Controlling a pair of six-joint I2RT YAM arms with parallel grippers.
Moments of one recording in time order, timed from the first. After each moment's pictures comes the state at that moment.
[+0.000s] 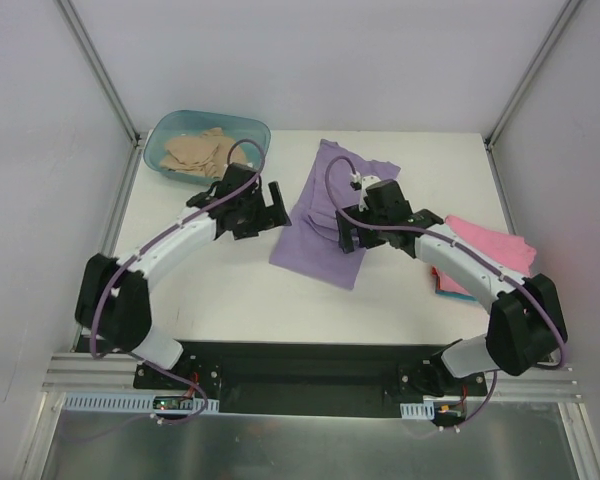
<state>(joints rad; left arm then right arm) -0.48 1.59 1.20 -0.50 0.10 -0.70 0.55 1.45 1.06 -0.48 0.01 0.17</state>
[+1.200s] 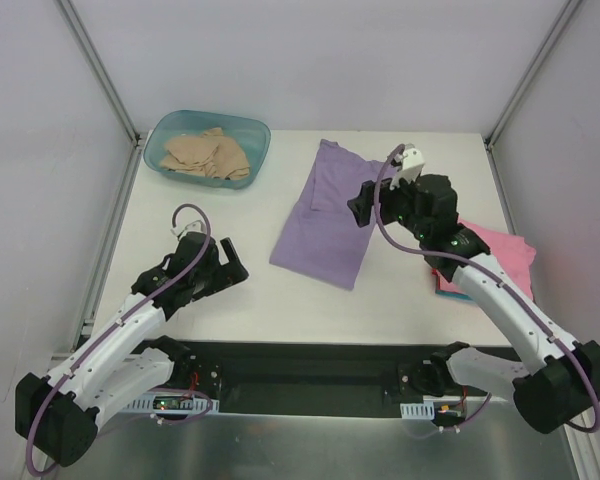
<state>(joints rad) -0.48 0.83 0.61 -0.66 -0.10 -0.81 0.49 1.13 0.95 -0.15 -0.08 0.14</state>
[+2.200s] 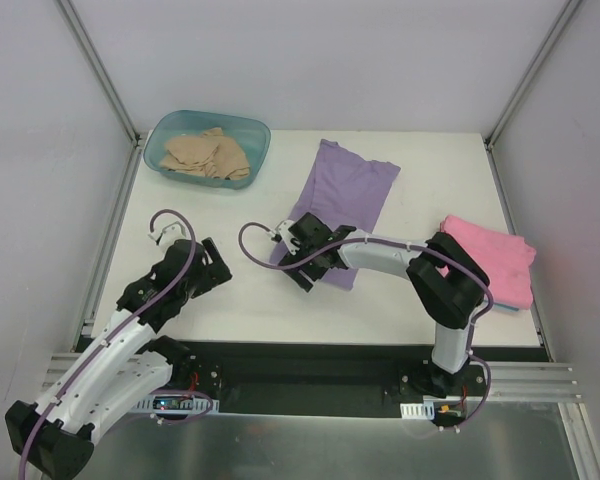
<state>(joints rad) -0.48 0.68 0.61 -0.76 -0.31 -0.81 0.90 1.85 1.18 -0.41 -0.03 -0.09</state>
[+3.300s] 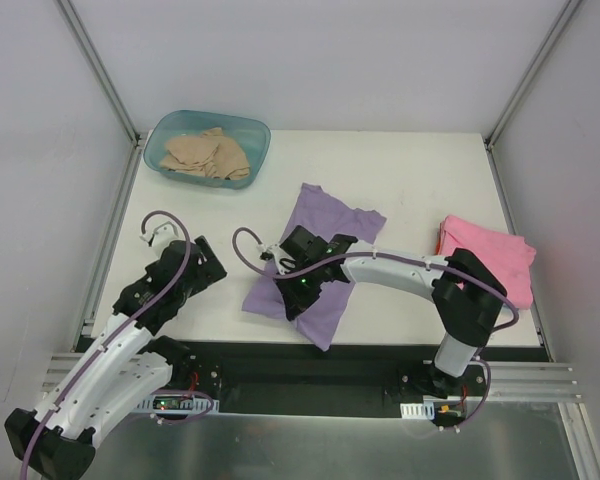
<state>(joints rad) -0.46 0.66 0.61 -0.77 -0.38 -0.81 1.03 1.75 1.21 -0.61 -0.37 0.23</state>
